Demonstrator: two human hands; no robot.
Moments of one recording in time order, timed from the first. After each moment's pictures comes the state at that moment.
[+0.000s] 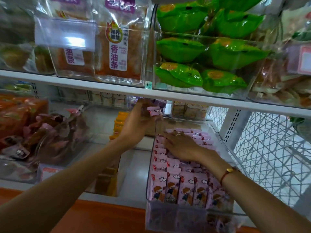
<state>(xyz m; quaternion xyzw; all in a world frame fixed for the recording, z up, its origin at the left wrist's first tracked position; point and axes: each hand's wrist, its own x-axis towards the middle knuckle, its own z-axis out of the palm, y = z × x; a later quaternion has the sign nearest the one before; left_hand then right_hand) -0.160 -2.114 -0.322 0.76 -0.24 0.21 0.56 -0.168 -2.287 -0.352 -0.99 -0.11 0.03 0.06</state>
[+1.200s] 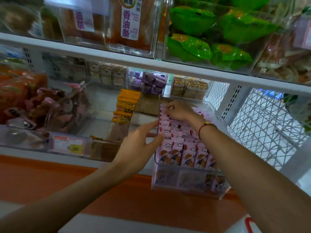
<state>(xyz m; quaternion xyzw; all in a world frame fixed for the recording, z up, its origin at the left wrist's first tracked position) -0.281 -2.093 -0.364 0.84 -0.20 0.06 0.50 -0.150 -2.268 -0.337 -0.98 -0.04 -0.04 0.20</state>
